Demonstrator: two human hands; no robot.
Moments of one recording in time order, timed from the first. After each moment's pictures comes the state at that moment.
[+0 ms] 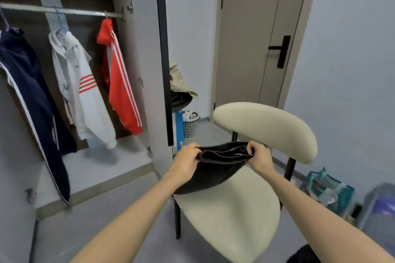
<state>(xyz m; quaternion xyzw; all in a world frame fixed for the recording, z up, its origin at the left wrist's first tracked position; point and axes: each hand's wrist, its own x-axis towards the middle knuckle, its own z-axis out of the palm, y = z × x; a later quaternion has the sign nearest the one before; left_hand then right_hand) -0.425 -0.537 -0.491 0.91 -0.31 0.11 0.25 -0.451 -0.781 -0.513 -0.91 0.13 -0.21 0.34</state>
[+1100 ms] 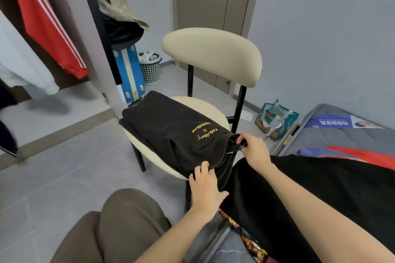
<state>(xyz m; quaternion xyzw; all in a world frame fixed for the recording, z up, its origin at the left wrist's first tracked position) -0.639 -0.705 -0.703 0.96 -0.22 -0.06 0.14 -0.620 -0.889 -0.661 -0.95 0.19 -0.10 0.24</state>
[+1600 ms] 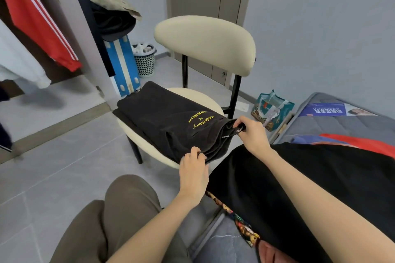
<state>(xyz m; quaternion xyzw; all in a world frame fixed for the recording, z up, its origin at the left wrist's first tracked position) -0.631 -0.693 -0.699 0.96 -0.25 0.02 0.14 -0.627 -0.897 -0.646 -0.93 0.15 -0.16 0.28</state>
